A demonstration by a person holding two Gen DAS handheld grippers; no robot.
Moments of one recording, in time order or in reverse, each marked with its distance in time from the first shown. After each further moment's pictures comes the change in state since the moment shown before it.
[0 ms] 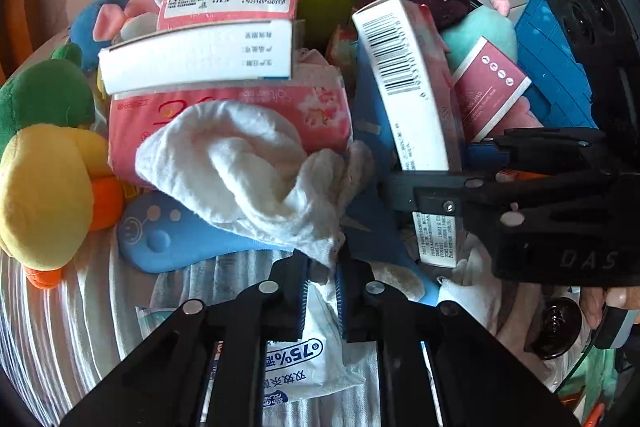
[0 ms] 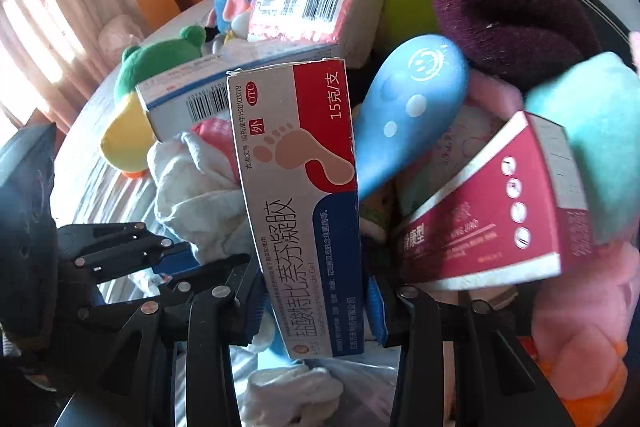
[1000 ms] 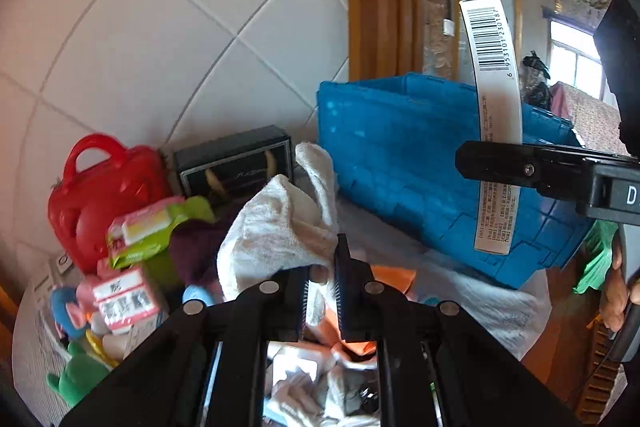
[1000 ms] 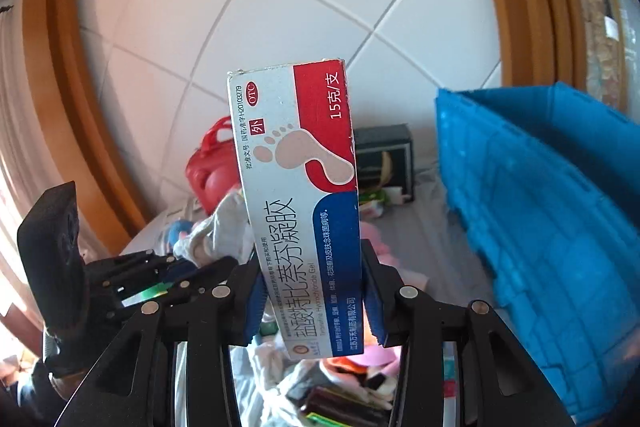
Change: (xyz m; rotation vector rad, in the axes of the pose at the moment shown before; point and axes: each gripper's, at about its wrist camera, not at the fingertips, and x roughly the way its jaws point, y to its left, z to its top) left arm -0.169 -0.195 0.090 0.581 -0.353 -0.207; right arm -0.318 -0.008 -0.100 0.432 -0.653 -0.318
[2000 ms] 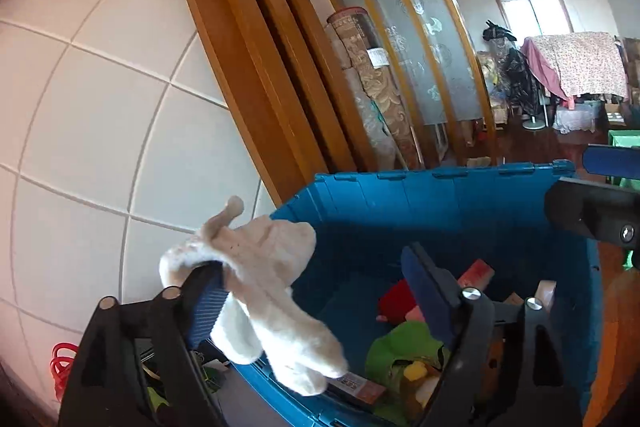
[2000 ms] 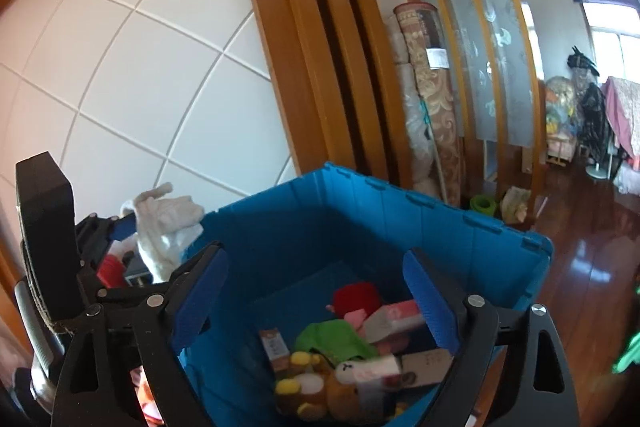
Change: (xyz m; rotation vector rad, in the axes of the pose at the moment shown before) left arm 0.111 -0.313 0.188 0.332 -0.204 0.113; right arm -0.194 -0.295 0.058 0.204 -0.272 -0.393
